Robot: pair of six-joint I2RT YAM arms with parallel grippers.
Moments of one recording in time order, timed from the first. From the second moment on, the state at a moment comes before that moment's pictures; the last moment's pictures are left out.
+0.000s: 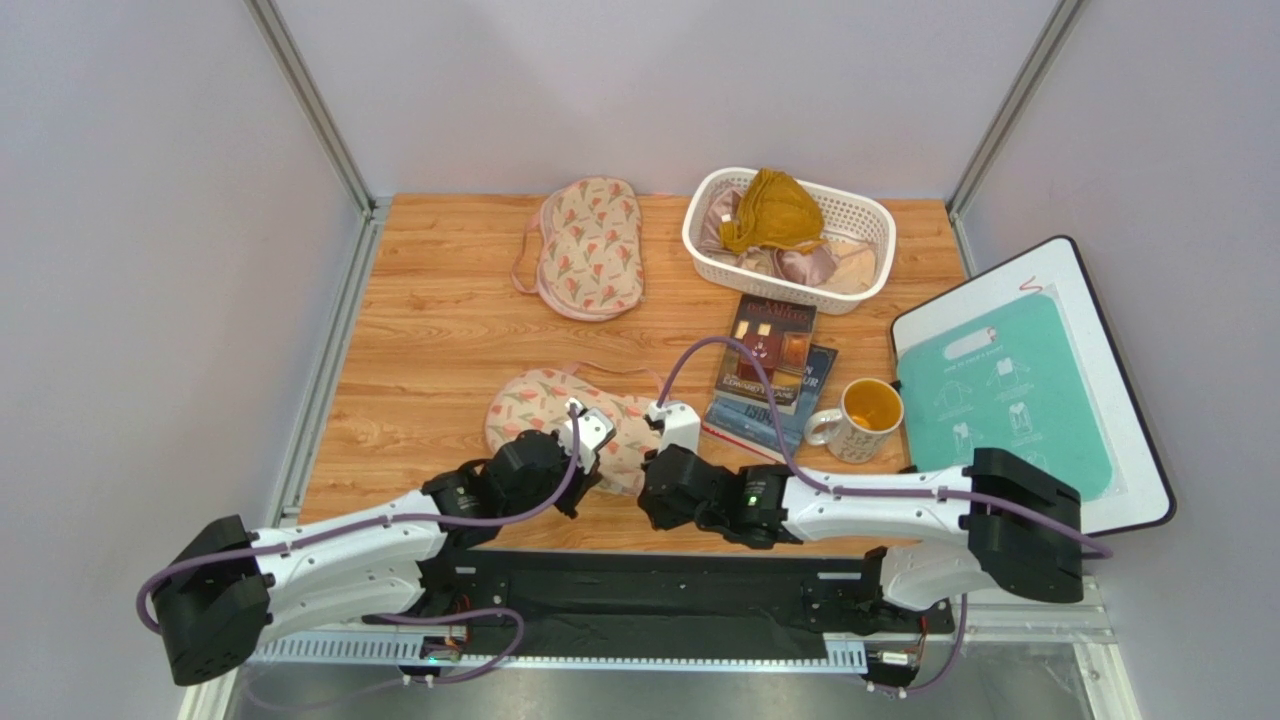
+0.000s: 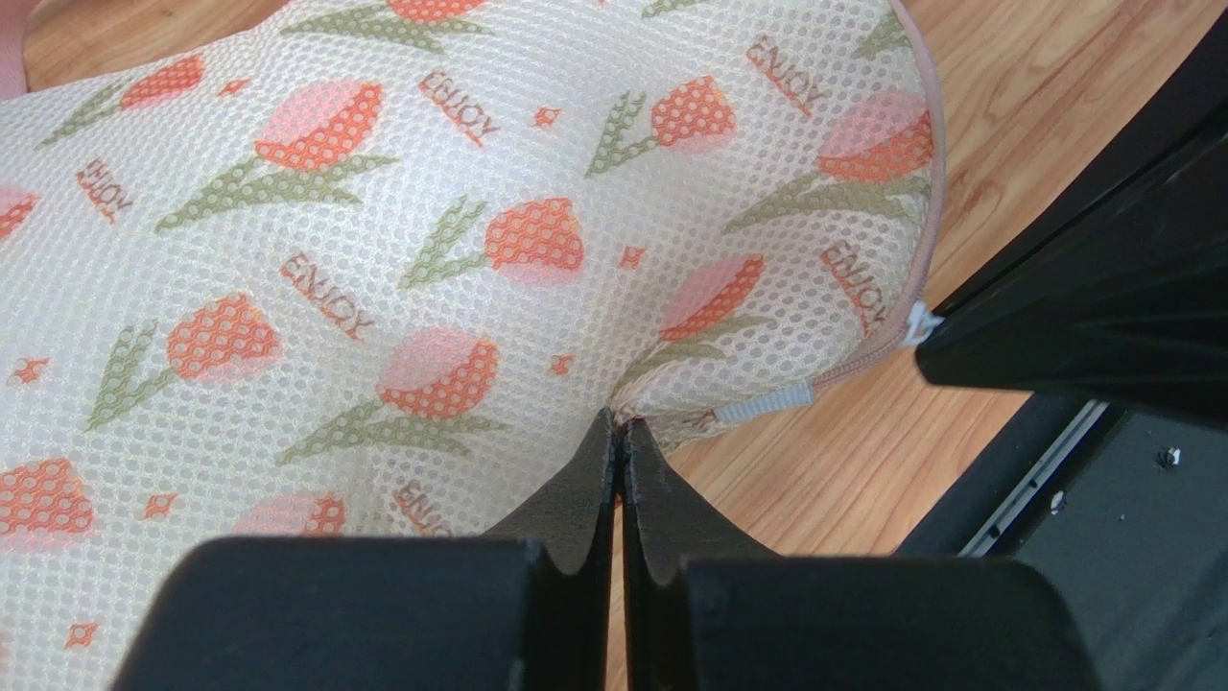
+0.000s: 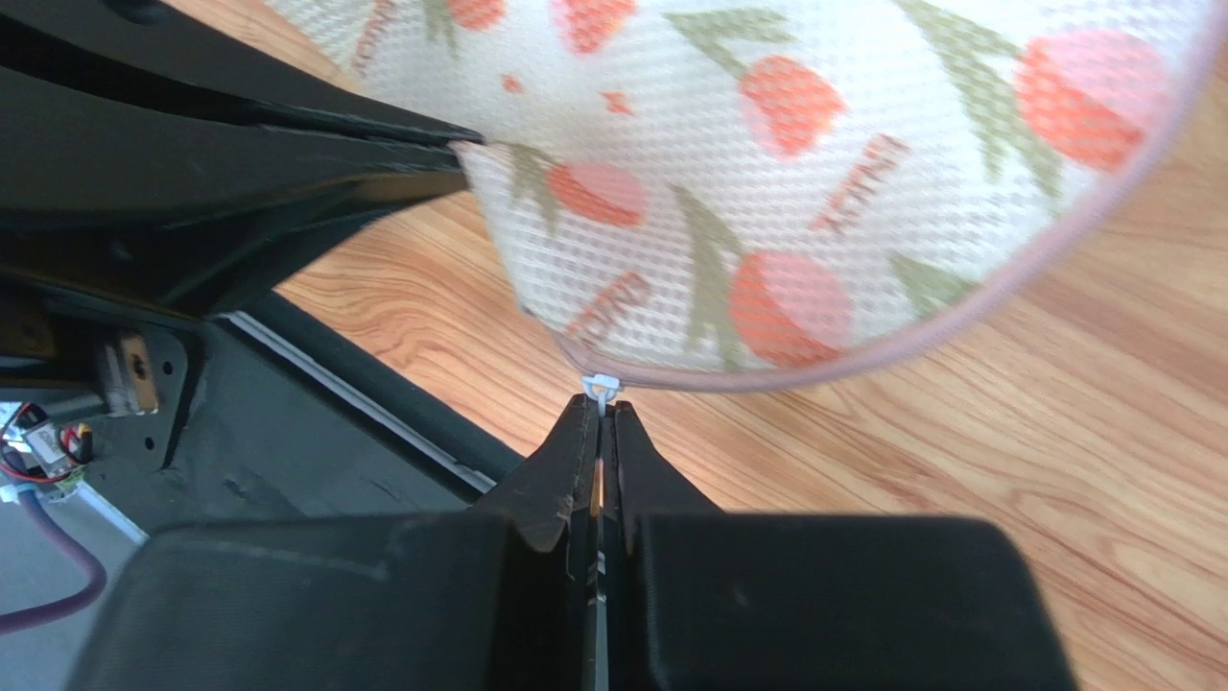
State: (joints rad) left arm -0.96 0.92 0.31 0.02 -0.09 -0.13; right arm 1.28 1.37 0.72 -0.15 0.32 0.84
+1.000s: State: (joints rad) left arm -1.13 0.81 0.45 -0.07 -0.08 -0.13; right arm 1.22 1.22 0.59 -0.23 0.27 0.84
